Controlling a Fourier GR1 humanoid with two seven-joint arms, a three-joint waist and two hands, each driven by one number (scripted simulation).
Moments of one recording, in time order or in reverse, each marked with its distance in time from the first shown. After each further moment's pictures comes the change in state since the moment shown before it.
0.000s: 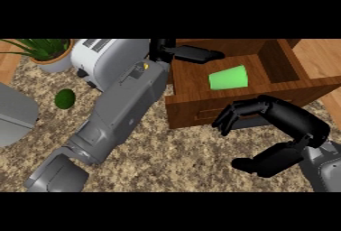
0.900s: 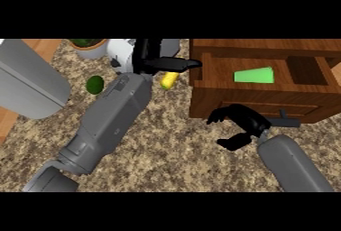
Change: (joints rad) left arm 0.173 0.040 0.037 -0.118 0.054 -0.076 -0.080; right arm -0.069 0.055 0.186 0.662 0.656 -0.283 -0.338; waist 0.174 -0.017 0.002
